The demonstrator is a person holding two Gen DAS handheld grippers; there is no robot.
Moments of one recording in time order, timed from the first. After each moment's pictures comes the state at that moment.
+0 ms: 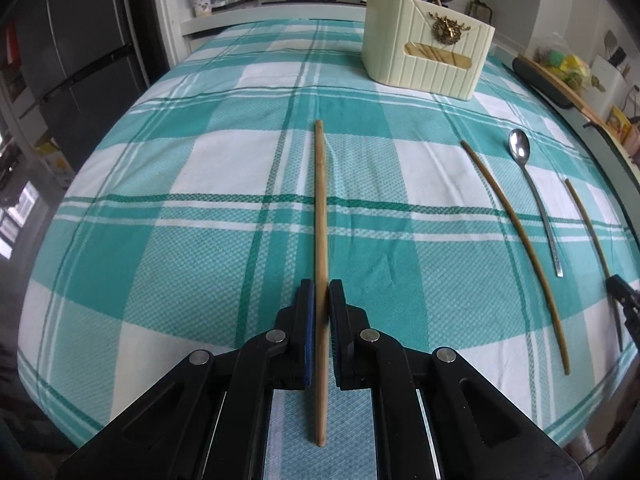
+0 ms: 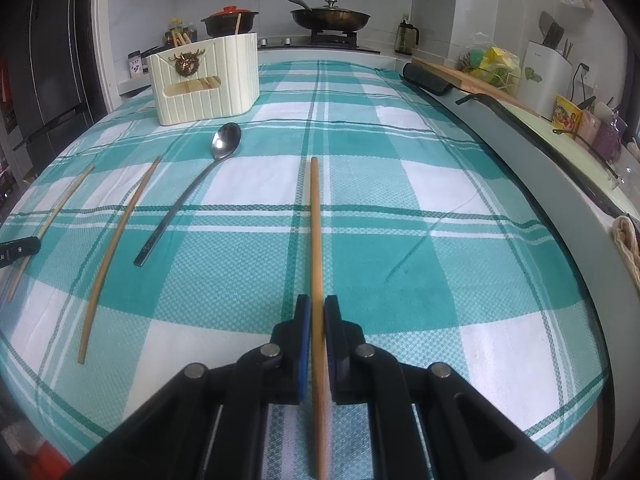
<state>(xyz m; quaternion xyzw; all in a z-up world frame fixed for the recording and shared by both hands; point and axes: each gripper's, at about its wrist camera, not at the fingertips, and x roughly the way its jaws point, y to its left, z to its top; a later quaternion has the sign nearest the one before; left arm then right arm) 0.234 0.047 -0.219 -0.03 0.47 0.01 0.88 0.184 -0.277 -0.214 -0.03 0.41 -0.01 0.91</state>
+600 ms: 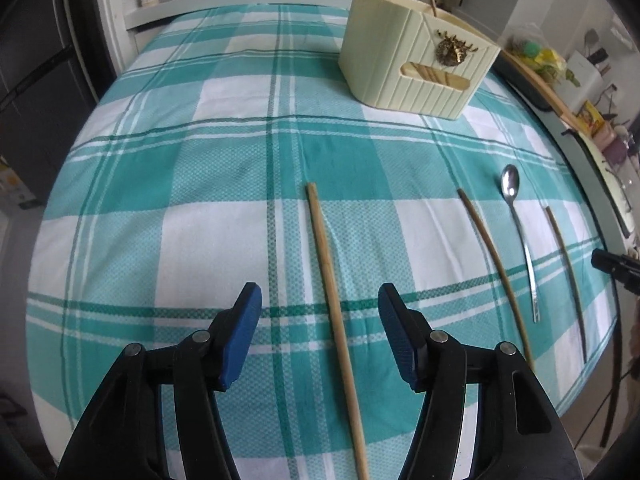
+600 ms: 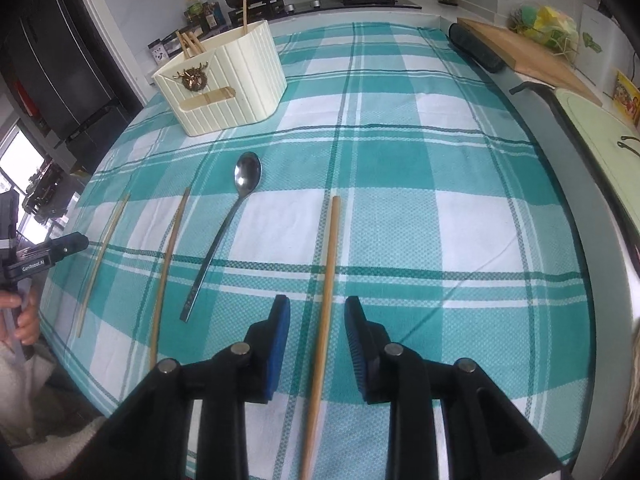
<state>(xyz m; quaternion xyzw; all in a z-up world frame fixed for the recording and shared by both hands) 0.329 0.076 -0.198 -0.03 0.53 -0.08 0.85 0.265 -0.308 -0.164 0.03 0.52 0.10 0.85</state>
